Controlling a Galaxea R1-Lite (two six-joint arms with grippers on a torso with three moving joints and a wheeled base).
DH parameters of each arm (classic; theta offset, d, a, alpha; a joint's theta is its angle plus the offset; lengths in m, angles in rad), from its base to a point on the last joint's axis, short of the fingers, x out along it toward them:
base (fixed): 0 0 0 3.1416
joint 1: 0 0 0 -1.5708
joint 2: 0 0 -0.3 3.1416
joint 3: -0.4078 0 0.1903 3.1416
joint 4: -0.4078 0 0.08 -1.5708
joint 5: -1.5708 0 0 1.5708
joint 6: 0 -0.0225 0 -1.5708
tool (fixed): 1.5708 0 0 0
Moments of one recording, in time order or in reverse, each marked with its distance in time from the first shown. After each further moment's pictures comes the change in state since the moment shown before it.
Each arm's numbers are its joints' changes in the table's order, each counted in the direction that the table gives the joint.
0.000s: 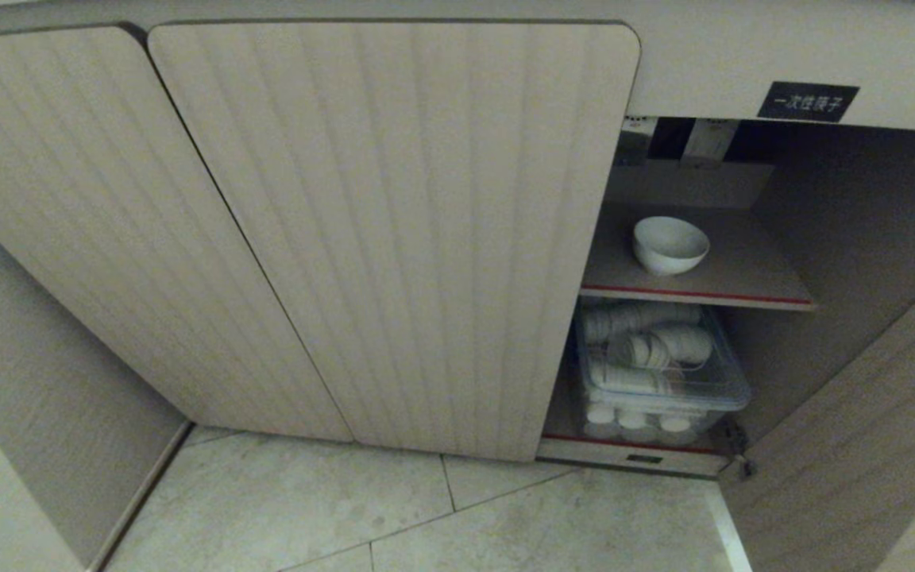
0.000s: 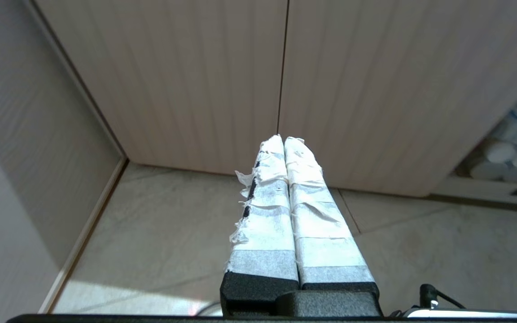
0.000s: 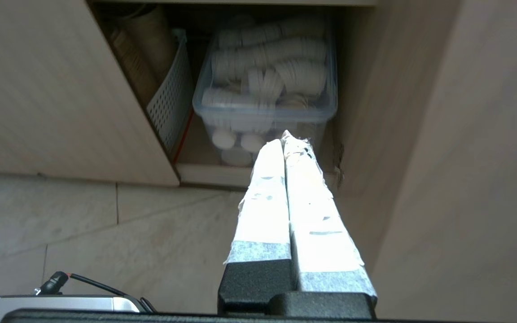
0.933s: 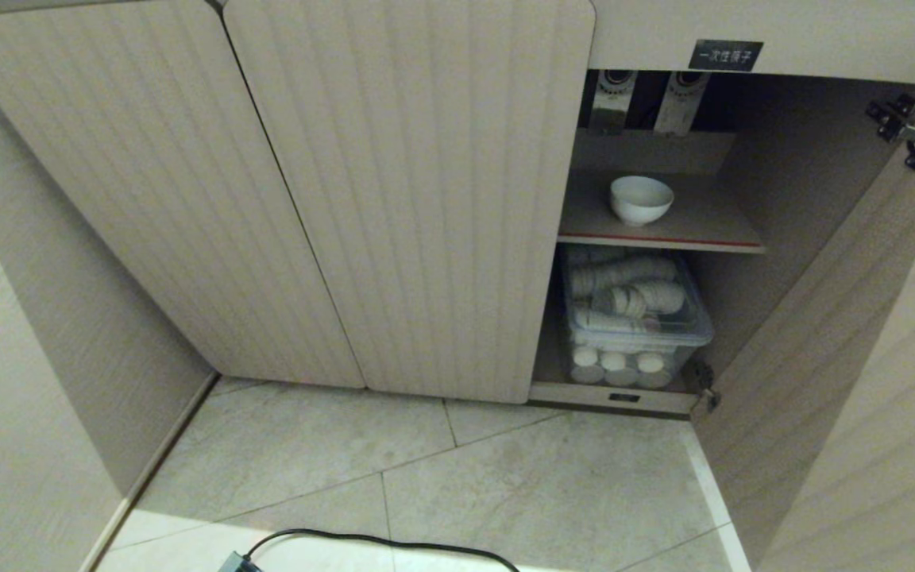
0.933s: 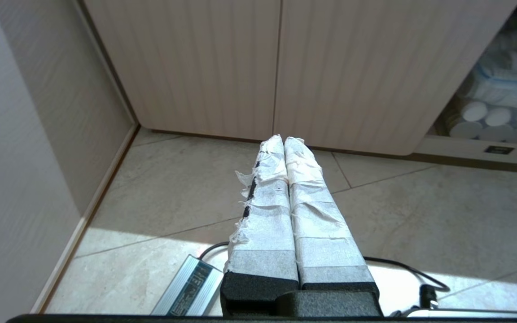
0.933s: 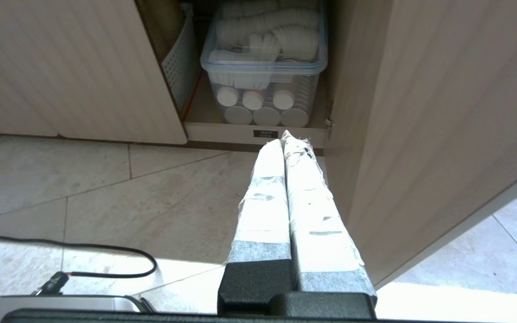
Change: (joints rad) left arm 0.000 0.000 0.000 0.001 -0.001 0.000; right arm 0.000 0.000 0.000 0.000 0.000 0.001
